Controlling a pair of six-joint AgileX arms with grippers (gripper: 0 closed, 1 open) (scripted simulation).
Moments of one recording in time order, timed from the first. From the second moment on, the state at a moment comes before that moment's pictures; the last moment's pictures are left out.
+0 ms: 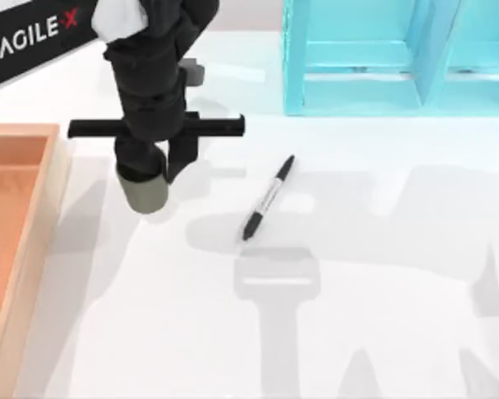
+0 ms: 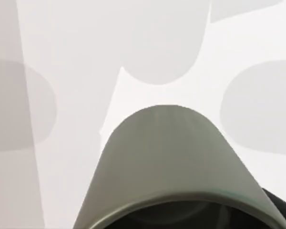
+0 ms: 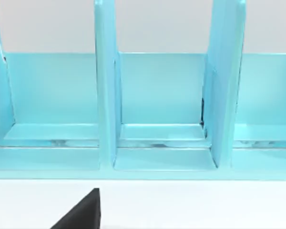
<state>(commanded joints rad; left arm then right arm) -0.46 2.11 1.79 -1.23 0.00 -0.44 0.00 0.00 0.00 0.00 0.00 0.00</state>
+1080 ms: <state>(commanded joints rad) -0.45 2.13 1.66 -1.07 -0.01 -0.42 0.00 0.00 0.00 0.00 0.00 0.00</state>
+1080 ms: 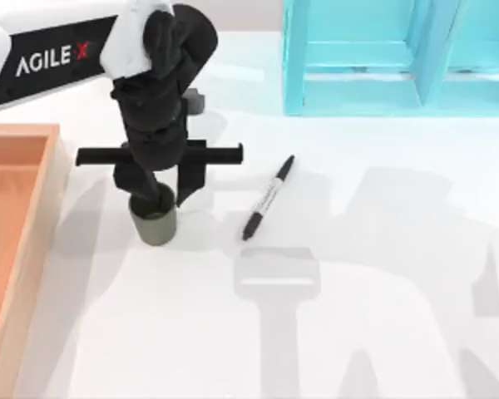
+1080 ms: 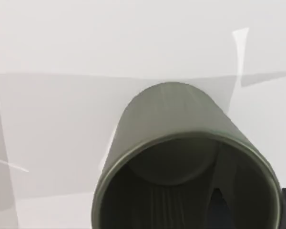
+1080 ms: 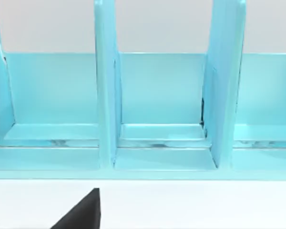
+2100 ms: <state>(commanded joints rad) -0.46 2.14 1.67 -1.08 0.00 -0.43 0.00 0.00 0.00 0.00 0.00 0.00</state>
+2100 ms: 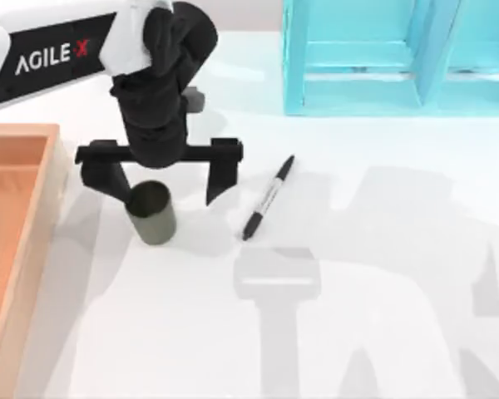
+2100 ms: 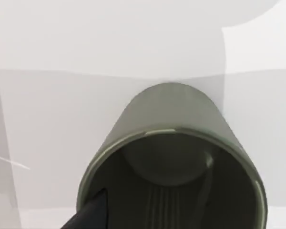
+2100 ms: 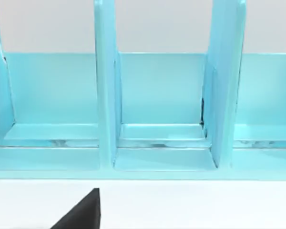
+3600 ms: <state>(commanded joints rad) -0.62 2.38 2.37 -1.53 -0.12 -0.33 0.00 0.00 0.00 0.00 0.00 0.00</state>
